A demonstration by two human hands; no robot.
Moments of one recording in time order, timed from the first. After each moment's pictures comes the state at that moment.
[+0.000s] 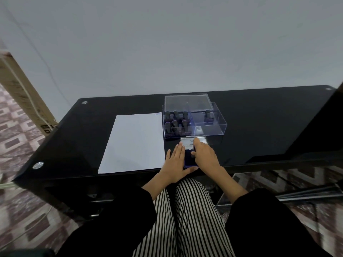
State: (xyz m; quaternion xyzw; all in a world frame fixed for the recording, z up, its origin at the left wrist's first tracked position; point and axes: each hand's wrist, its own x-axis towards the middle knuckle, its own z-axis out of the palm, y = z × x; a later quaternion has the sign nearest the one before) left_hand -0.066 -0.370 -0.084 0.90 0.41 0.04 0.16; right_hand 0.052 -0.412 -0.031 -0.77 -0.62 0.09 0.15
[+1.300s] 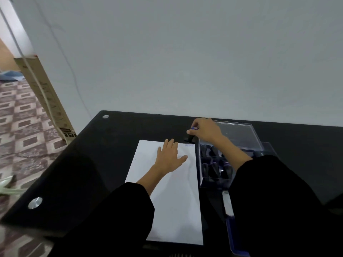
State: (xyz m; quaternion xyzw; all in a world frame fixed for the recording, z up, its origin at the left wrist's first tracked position) left_hand -0.124 -0.161 -0.045 0.80 0.58 0.06 0.16; right_hand 0.016 -0.154 0.040 -0.70 -0.68 0.13 0.18
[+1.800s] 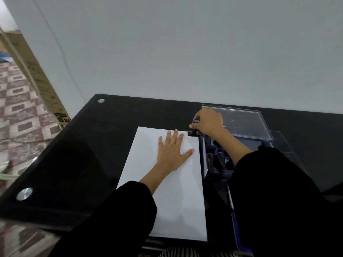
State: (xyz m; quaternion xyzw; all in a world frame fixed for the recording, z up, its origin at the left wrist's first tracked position) left_hand -0.120 -0.158 -0.088 0.81 0.57 0.06 0.10; right_hand 0.012 -0.130 0.006 -0.73 -0.67 0.04 0.12
